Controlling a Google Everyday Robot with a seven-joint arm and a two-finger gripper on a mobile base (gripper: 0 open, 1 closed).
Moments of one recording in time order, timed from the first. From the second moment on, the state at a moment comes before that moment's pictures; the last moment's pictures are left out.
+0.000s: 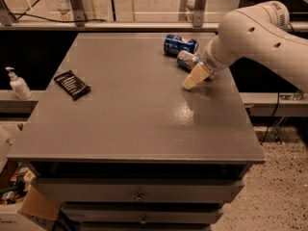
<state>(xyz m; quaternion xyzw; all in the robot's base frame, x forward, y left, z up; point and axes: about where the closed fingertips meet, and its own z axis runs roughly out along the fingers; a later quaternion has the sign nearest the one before) 0.703 -0.173 0.836 -0.40 0.85 -0.08 0.33</state>
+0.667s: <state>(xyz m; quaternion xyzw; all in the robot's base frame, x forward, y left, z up) 0.697 -0.193 0.856 -0.37 0.82 0.01 0.44</state>
